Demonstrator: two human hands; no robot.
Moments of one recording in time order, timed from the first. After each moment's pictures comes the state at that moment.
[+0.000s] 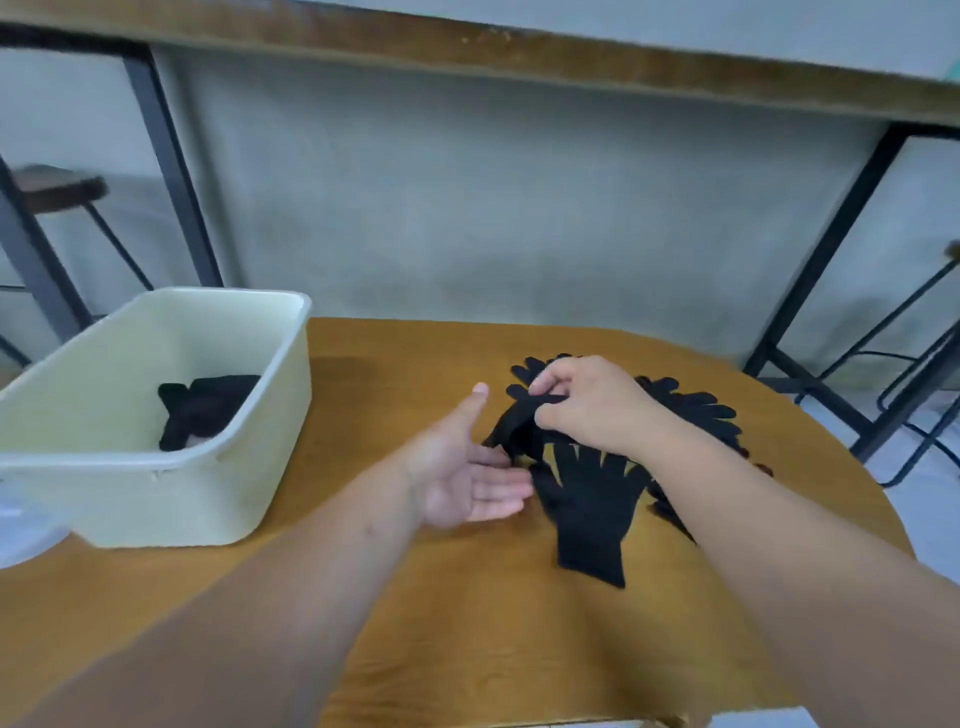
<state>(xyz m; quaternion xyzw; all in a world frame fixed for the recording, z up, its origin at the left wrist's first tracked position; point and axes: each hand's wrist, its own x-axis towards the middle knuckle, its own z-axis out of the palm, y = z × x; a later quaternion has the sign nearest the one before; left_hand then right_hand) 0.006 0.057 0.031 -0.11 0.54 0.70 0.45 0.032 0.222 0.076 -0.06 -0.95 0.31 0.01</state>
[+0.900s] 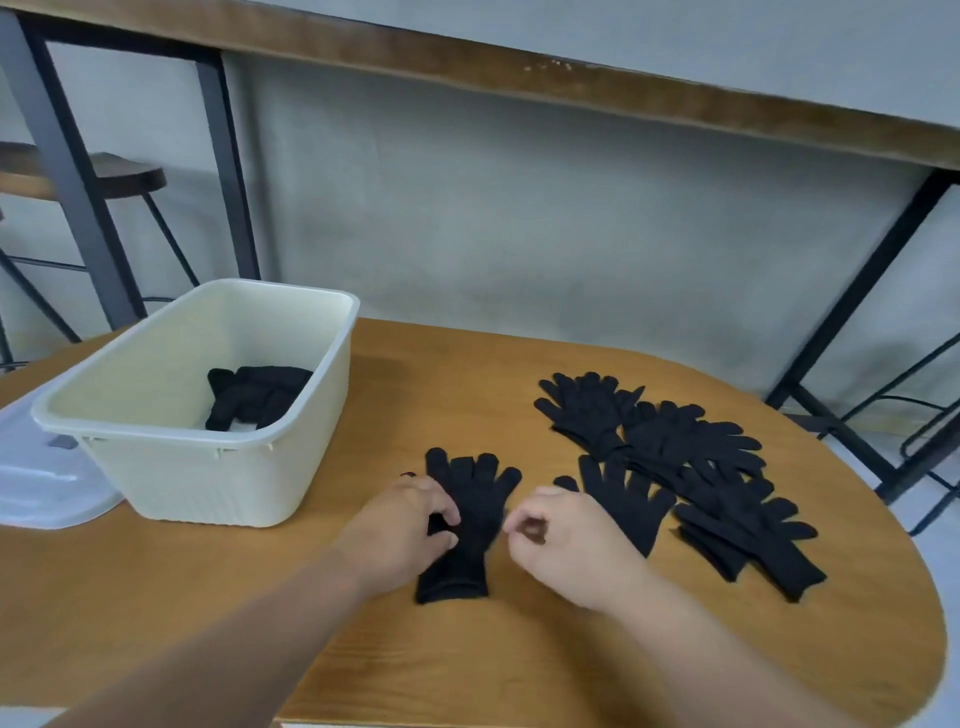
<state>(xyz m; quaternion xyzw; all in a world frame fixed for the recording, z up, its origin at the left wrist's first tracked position) 0.019 -0.028 -0.045 0.24 0.93 0.27 0.07 0.082 0.176 -0.011 0.03 -0.96 0.28 -0.05</state>
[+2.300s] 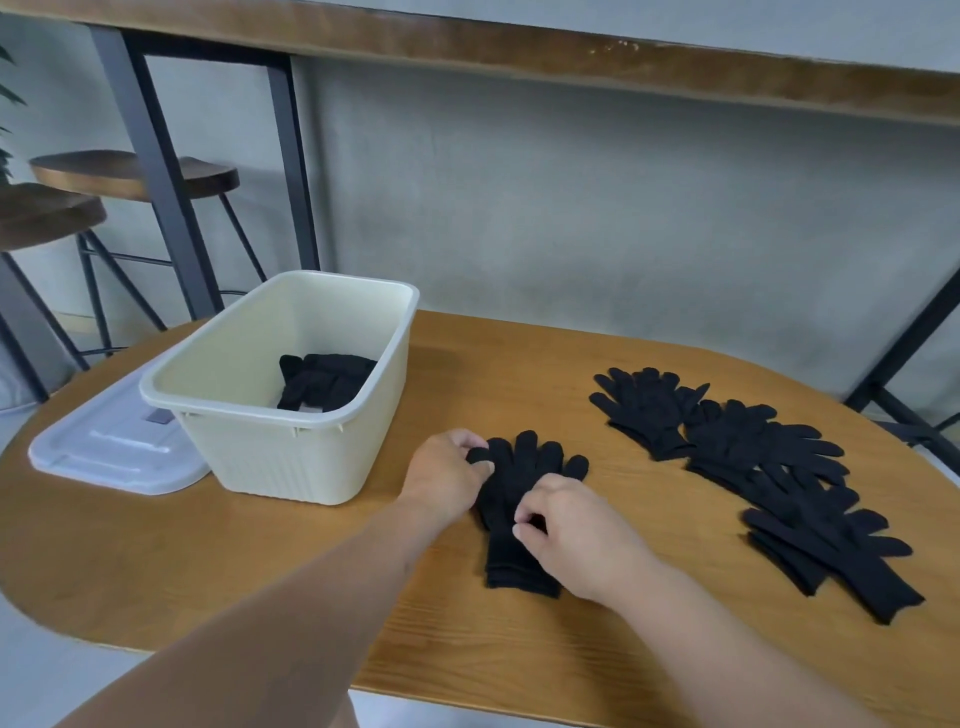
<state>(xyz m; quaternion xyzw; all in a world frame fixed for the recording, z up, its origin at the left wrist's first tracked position) -0.007 -0.019 -0.030 -0.03 0.85 0.52 0.09 0.062 0.135 -0.023 0.09 -0.98 0.17 -0.05</state>
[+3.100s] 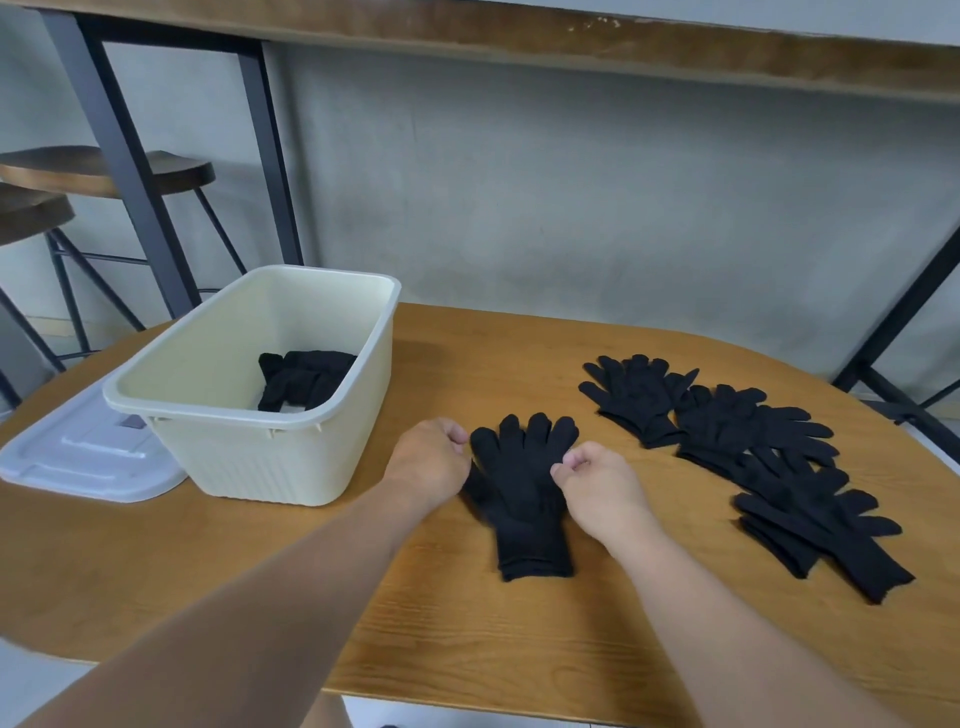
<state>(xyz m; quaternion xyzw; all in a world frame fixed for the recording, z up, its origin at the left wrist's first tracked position) -0.023 -0.022 -0.031 -0.03 0.90 0.42 0.08 0.030 0.160 -0.032 -0.20 -0.90 0.38 0.02</state>
